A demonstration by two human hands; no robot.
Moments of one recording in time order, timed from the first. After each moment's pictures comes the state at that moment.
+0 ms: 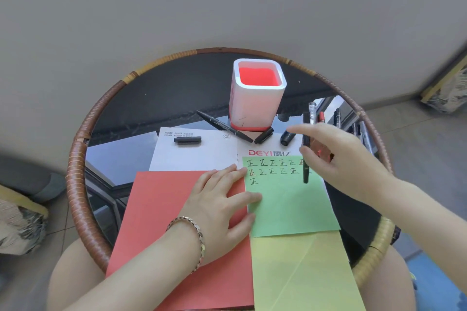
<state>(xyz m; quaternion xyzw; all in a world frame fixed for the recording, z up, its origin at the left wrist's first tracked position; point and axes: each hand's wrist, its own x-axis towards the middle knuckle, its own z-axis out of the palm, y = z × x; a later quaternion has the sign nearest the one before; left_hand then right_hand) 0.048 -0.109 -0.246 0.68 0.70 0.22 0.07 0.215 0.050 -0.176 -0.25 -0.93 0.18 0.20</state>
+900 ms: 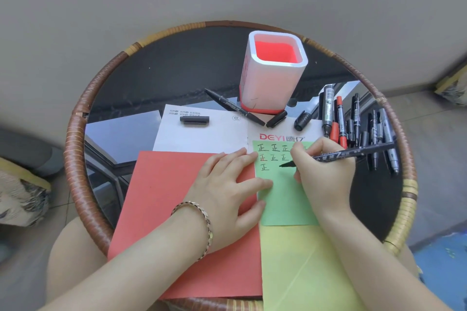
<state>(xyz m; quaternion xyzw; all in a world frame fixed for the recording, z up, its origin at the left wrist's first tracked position) 0.048 -0.107 -0.245 0.68 0.70 0.21 0.09 0.168 -0.001 -0.225 -0.51 -0.62 0.40 0.44</state>
